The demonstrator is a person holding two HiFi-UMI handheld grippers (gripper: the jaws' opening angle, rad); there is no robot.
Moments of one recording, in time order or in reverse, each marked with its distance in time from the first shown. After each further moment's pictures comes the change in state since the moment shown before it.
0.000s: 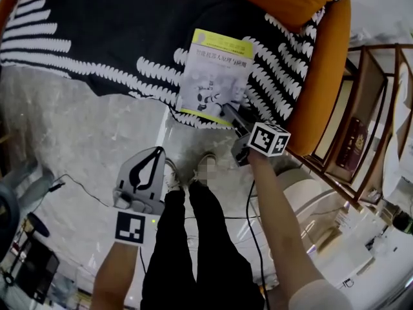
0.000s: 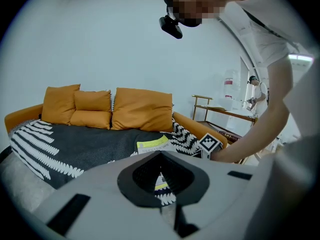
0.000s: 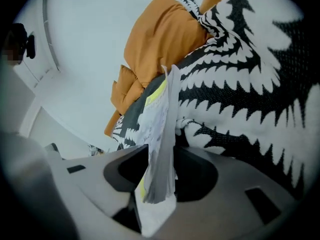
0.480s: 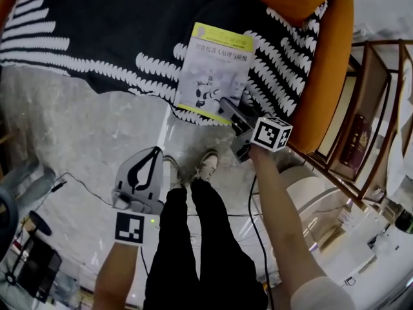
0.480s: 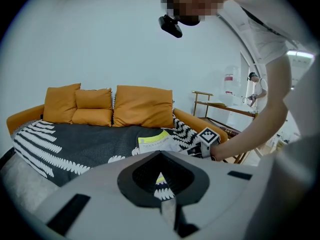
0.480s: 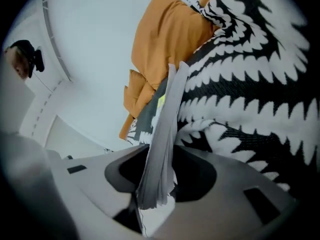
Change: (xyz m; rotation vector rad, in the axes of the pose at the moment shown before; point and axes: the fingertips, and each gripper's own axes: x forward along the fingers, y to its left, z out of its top) left arm -0.003 0.000 -0.015 0.008 0.032 0.019; right arm 0.008 0.024 0.006 0.034 -0.012 0.168
